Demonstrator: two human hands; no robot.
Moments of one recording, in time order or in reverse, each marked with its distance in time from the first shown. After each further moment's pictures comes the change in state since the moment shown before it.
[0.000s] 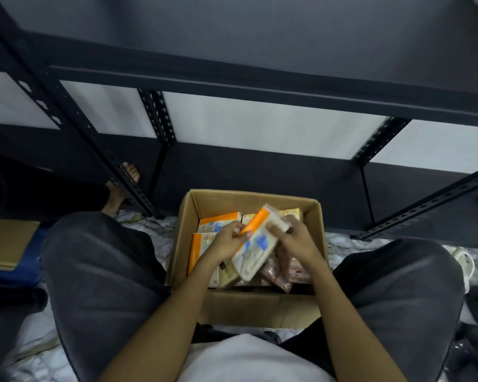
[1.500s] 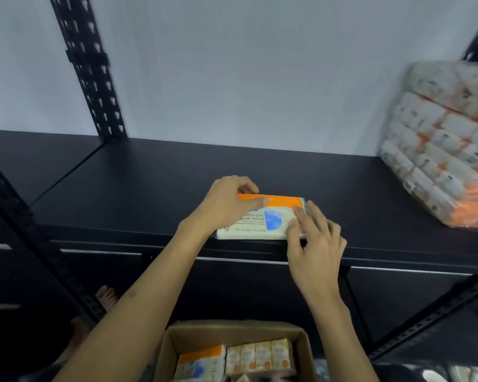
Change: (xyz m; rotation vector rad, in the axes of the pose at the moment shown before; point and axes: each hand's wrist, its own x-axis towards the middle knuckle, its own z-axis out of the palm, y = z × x) left_hand 0.016 0.381 -0.158 0.425 0.288 0.687; right_hand 0.021 -0.269 -0.070 -0.570 0.738 -0.635
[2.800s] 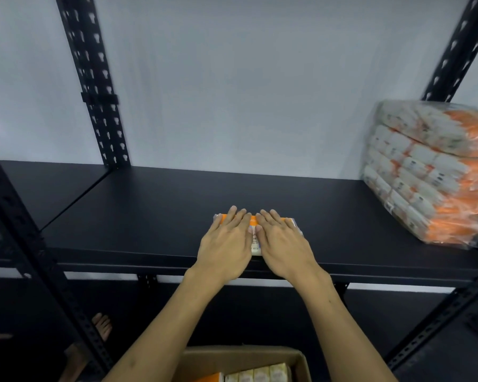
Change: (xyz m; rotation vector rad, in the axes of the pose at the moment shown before) left_hand -0.053 0.019 0.021 0.556 0.049 0.097; right_hand 0.050 -0.031 -0.002 -0.314 -0.470 -0.315
